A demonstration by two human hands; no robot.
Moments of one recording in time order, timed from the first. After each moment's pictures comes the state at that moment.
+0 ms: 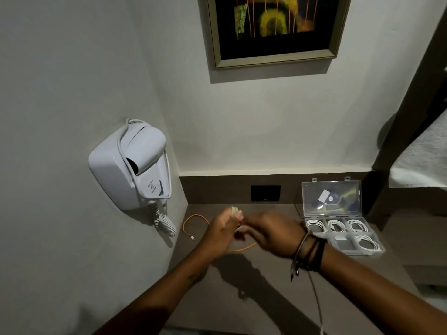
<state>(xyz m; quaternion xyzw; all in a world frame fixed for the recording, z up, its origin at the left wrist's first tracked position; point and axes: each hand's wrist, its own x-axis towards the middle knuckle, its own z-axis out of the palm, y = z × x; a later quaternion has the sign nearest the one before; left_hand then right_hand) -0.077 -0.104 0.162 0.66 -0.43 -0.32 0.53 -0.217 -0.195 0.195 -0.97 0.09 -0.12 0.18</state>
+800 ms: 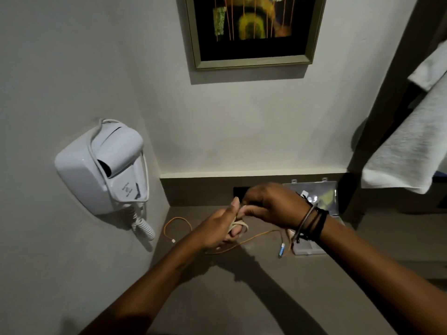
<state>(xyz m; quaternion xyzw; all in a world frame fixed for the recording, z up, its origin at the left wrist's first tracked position) -0.091 -0.130 0.185 0.61 -0.48 -0.47 0.41 -0.244 -0.238 0.253 -0.97 0.08 -0.16 0.15</state>
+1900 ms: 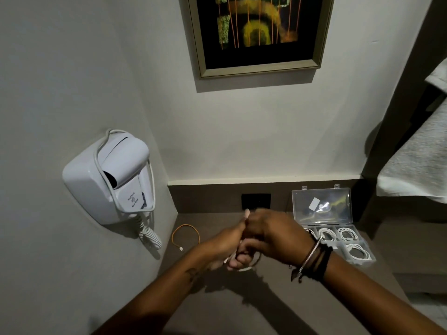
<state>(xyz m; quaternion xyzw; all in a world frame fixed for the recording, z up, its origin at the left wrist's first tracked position) -0.102 -0.139 0.180 0.64 -0.36 -0.61 0.30 -0.241 -0.225 0.209 -0.96 0.07 -0.21 0.14</state>
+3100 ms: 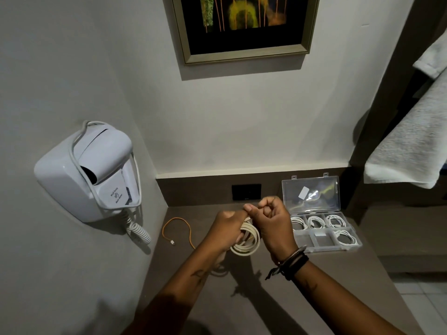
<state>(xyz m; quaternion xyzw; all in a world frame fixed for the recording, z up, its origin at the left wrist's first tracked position) -0.126 -0.159 0.176 0.71 -0.32 -0.38 0.50 -0.227 -0.221 0.155 -0.53 0.31 -0.46 0.64</state>
